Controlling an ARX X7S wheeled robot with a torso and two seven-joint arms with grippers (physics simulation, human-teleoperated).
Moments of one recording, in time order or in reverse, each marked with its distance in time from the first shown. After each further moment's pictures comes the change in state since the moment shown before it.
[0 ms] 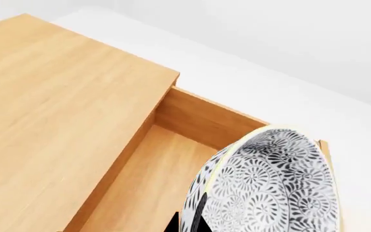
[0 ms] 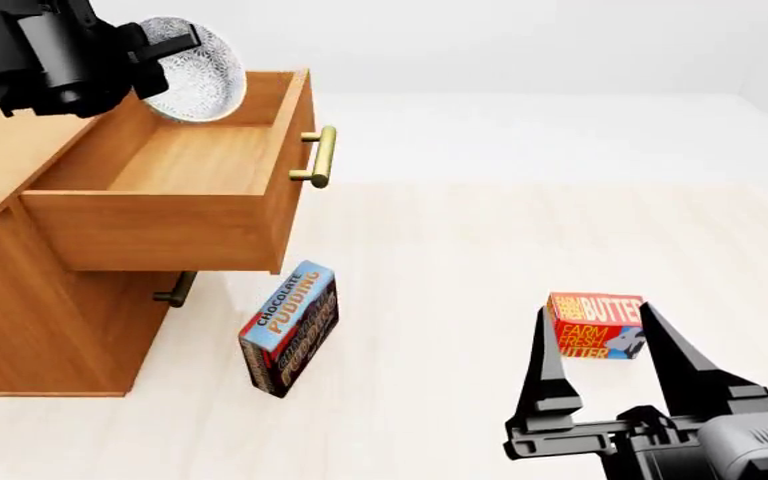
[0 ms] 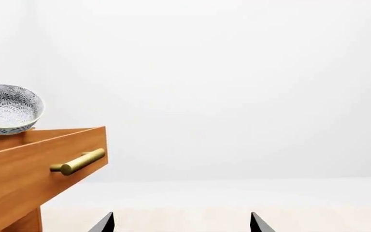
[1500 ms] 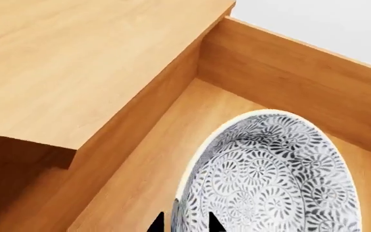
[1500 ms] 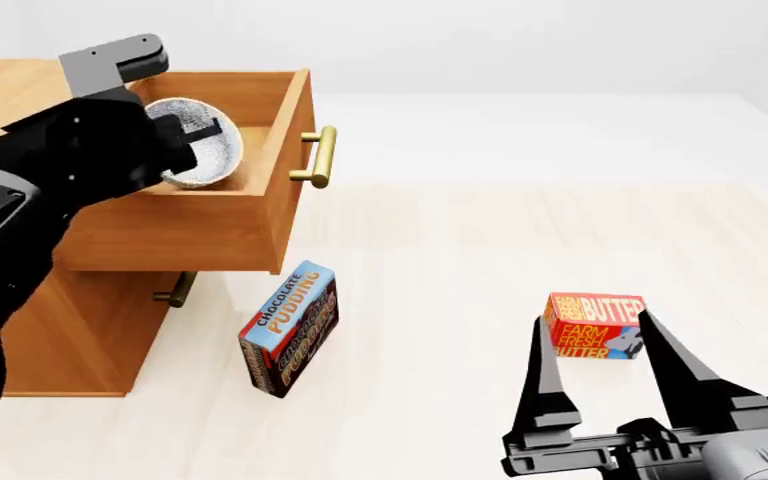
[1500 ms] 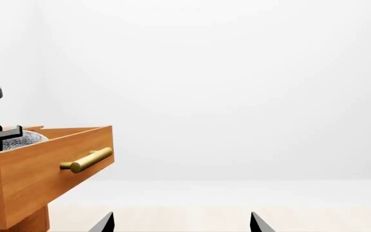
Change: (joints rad) left arm 0.202 0.190 0.391 -0.316 -0.251 0.158 0.105; right arm -0.034 0.027 -0.019 -0.035 -0.010 -0.015 0.020
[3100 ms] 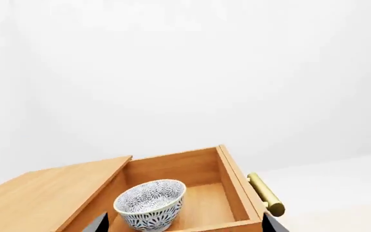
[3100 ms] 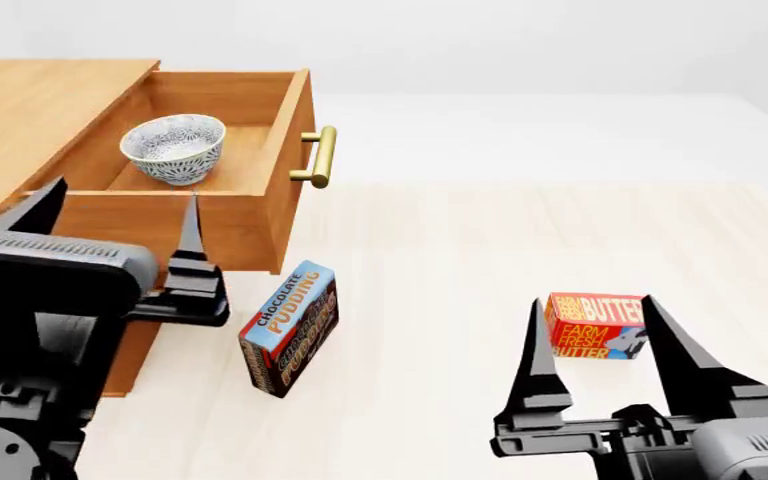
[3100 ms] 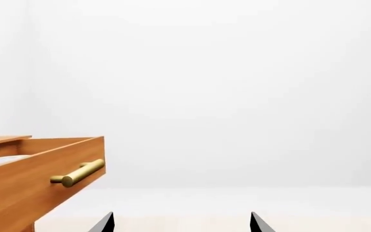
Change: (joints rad) left arm -0.299 -0.810 0.541 1.959 1.327 0.896 -0.820; right arm 0.091 -0.014 -0.061 -0.057 -0.029 0.103 0.102
